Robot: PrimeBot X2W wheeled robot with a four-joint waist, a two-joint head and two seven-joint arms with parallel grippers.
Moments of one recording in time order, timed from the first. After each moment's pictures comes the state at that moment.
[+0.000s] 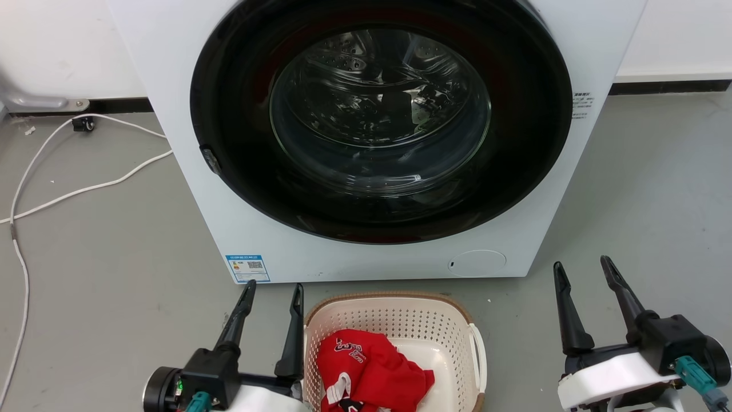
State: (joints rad) left arm 0.07 0.10 -0.24 -0.06 -0.19 0.03 -0.21; right arm 0.01 -0.05 0.02 0.05 0.07 0.13 -0.21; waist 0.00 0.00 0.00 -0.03
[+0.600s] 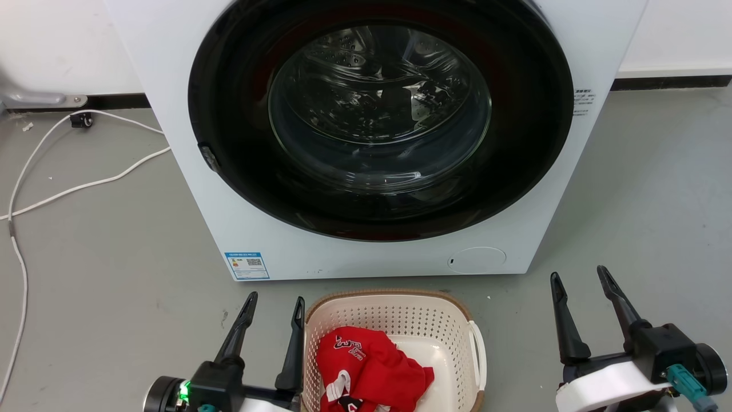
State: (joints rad) left arm 0.10 0.06 -0.20 -0.02 -0.12 -0.02 -0.25; right arm 0.02 -0.05 0.02 0.09 0.04 0.13 -0.25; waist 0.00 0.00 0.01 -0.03
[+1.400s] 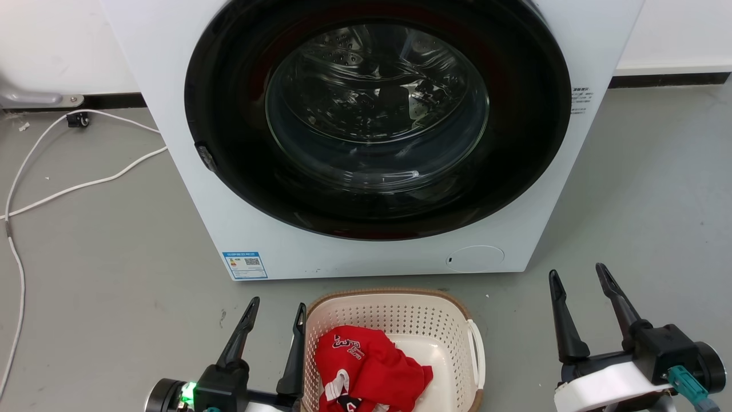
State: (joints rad) left arm 0.10 0.05 -0.19 0.02 -0.07 -0.03 -0.26; right arm 0.02 -0.05 0.03 0.08 0.04 0.13 -0.26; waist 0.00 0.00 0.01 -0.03
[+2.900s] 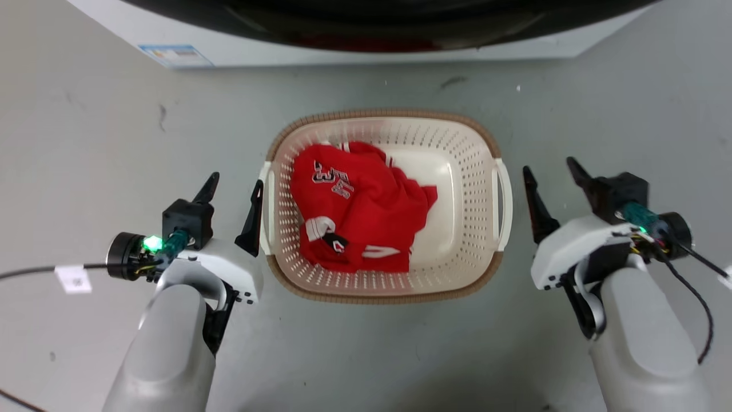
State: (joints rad) left arm -0.50 0.15 -0.12 0.60 -0.09 -0.13 -0.26; right arm -0.47 -0.05 0.04 0.48 0.00 0.13 -0.11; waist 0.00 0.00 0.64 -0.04
